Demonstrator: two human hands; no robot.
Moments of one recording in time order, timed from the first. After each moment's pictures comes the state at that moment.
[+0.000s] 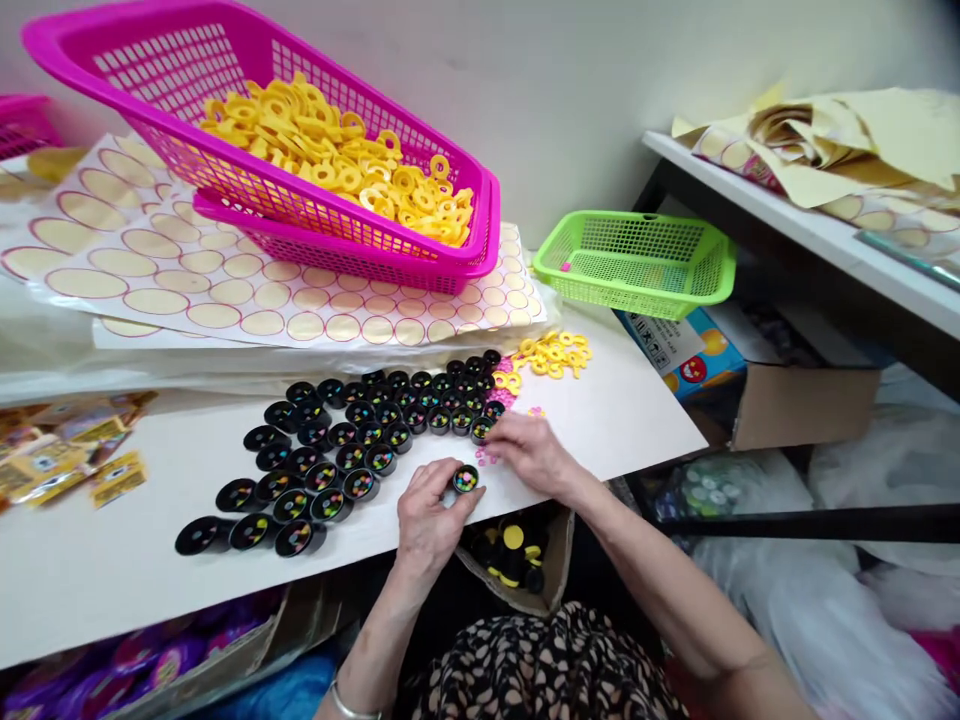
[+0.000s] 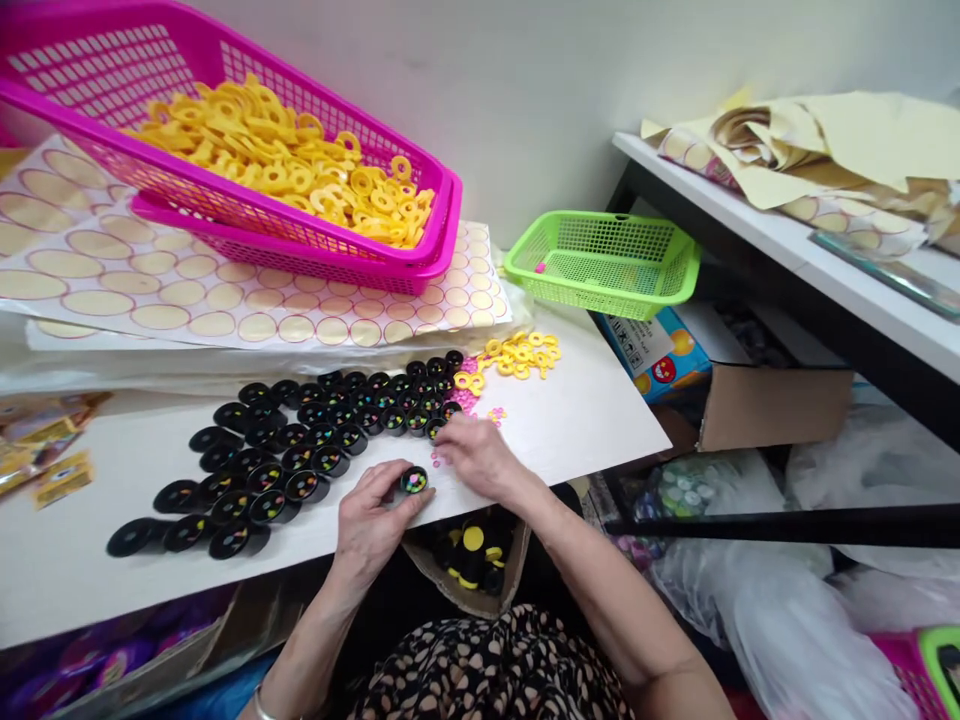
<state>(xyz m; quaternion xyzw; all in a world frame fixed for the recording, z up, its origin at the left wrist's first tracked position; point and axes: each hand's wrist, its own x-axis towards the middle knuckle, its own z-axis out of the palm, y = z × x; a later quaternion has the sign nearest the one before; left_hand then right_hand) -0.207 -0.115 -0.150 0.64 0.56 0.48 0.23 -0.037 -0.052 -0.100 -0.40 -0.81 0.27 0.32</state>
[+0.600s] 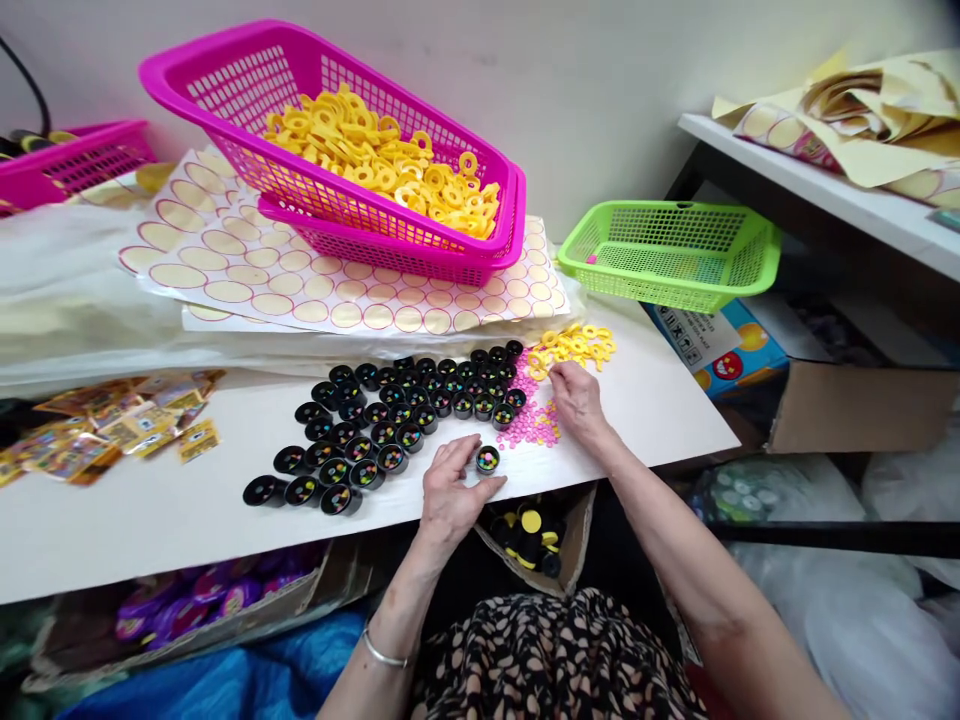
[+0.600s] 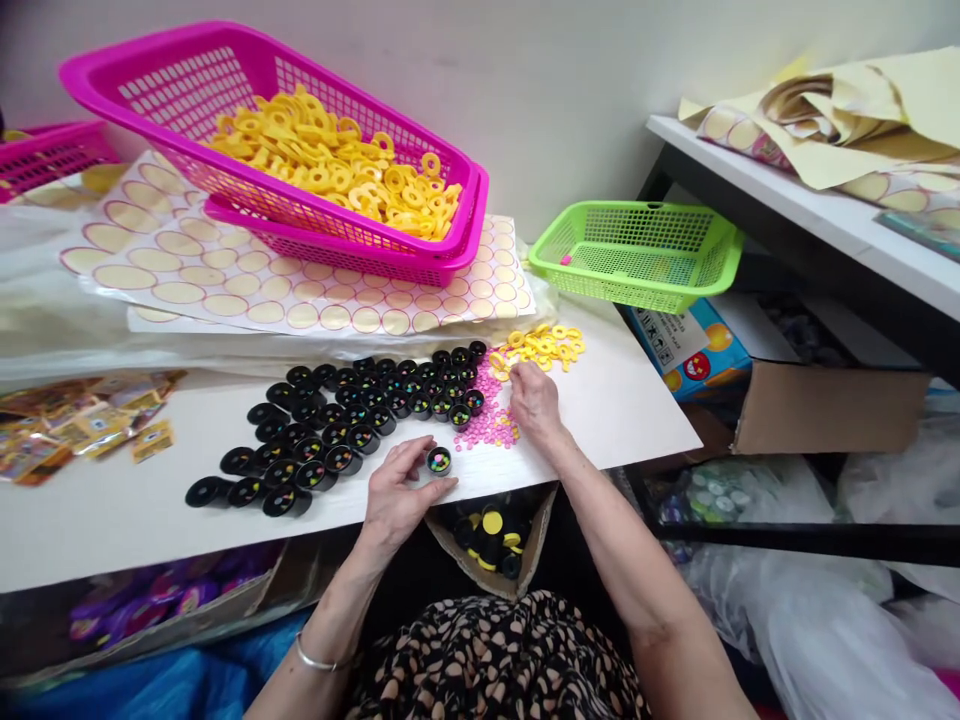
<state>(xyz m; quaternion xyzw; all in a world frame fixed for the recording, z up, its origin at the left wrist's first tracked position) -0.208 -0.120 -0.146 0.61 0.55 0.49 0.29 -0.005 -0.005 -0.118 -0.60 -0.70 0.15 0.36</state>
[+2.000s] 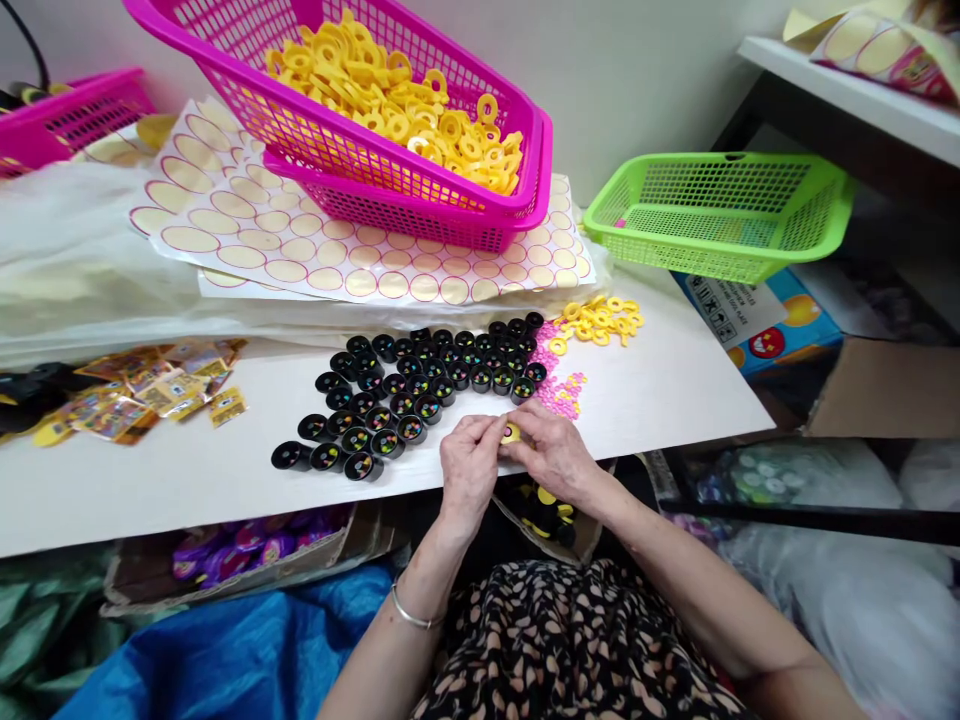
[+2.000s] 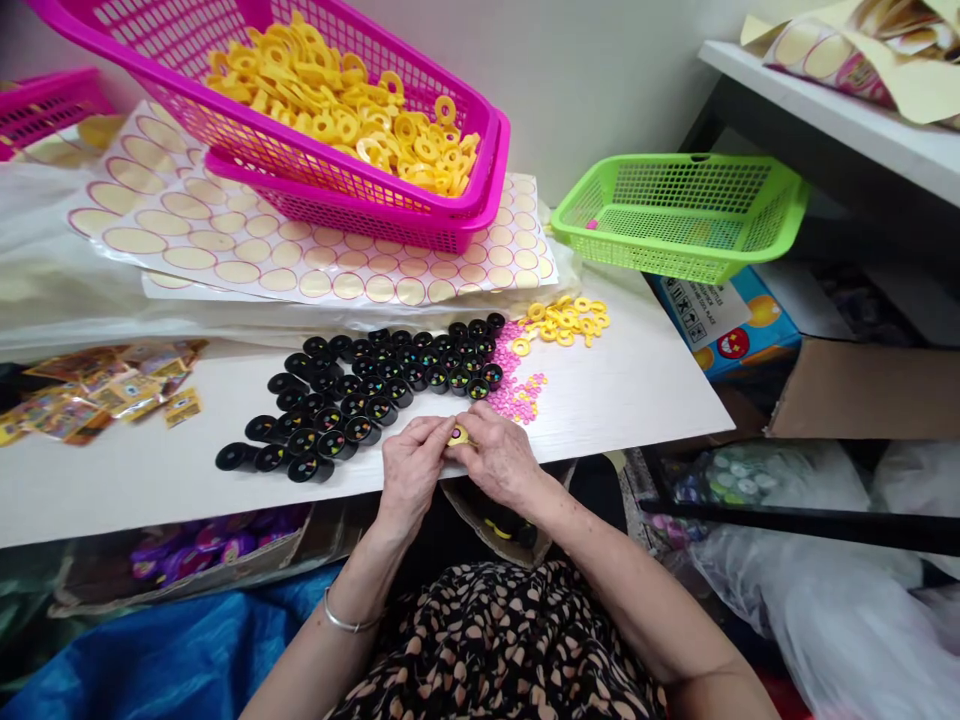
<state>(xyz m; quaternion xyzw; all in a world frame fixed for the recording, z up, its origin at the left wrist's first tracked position) -0.192 -0.119 -0.126 0.43 0.58 0.54 0.43 -0.065 -0.102 -0.098 -0.47 -0.78 0.31 0.26</state>
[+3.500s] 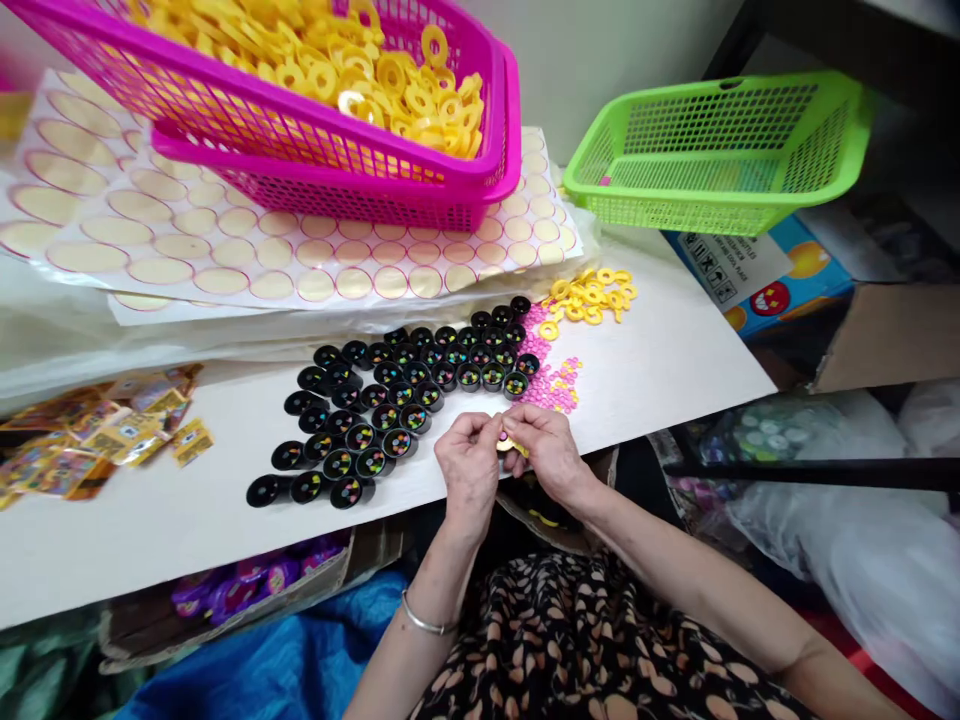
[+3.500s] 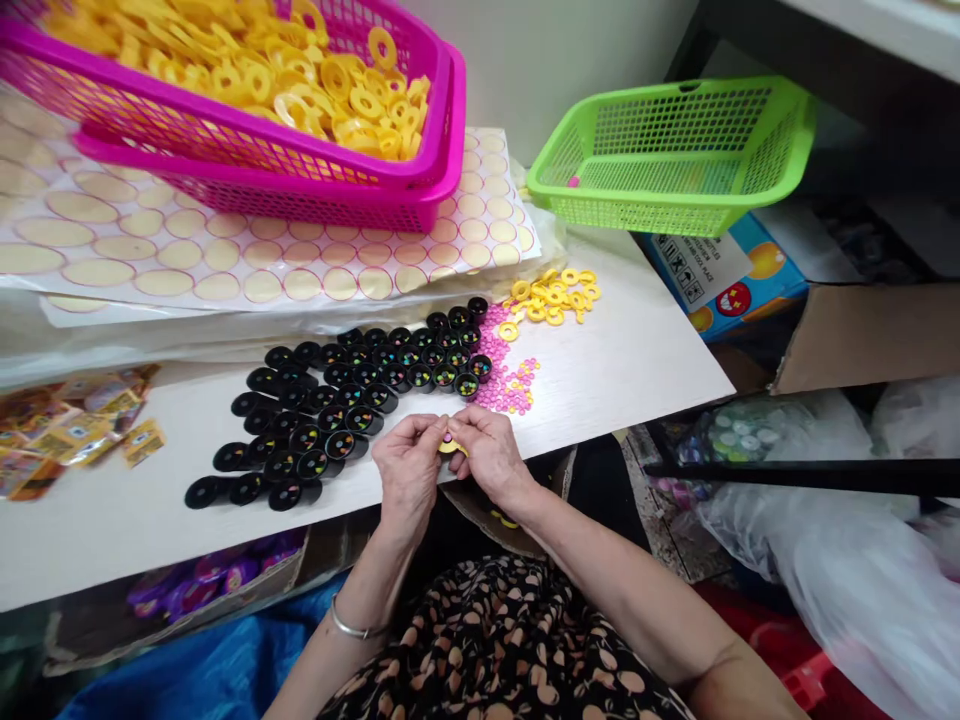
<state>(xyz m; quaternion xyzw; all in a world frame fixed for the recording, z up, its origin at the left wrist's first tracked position) -0.183 -0.108 -0.133 0.30 0.59 0.57 0.50 -0.089 -0.103 -0.125 -0.50 -0.36 0.66 0.42</state>
